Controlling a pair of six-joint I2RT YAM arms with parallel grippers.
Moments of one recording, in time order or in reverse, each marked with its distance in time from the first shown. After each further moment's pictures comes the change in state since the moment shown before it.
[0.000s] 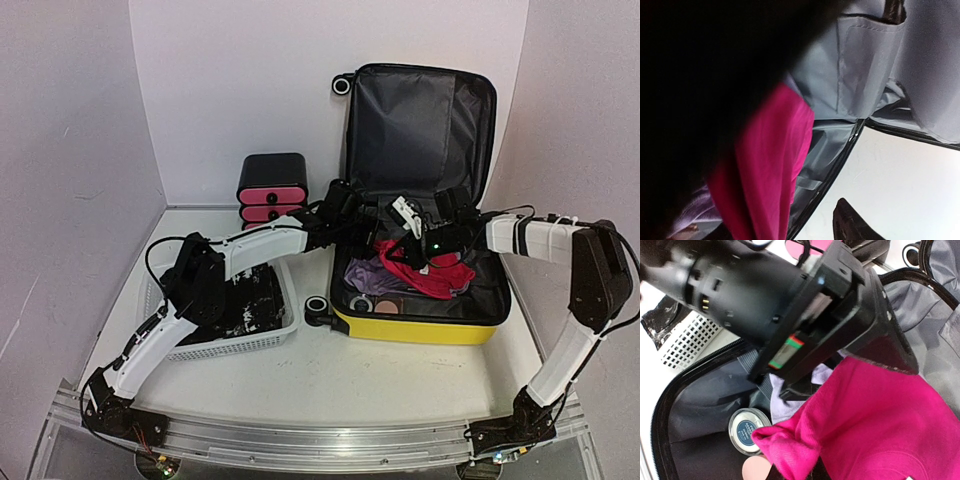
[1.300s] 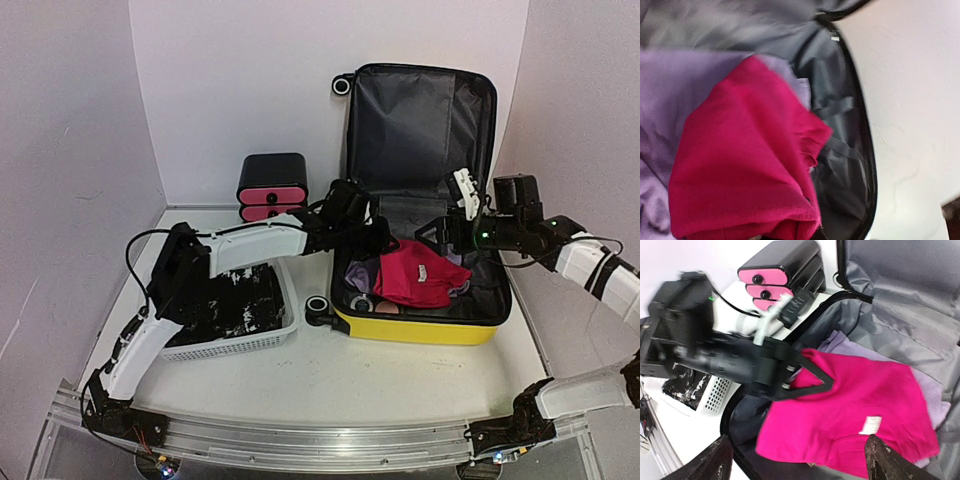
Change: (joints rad) left arm -0.067 -0.190 -0.241 0.090 0.035 0.841; right arm 0.004 -0.516 -0.140 -0.132 0.211 0.411
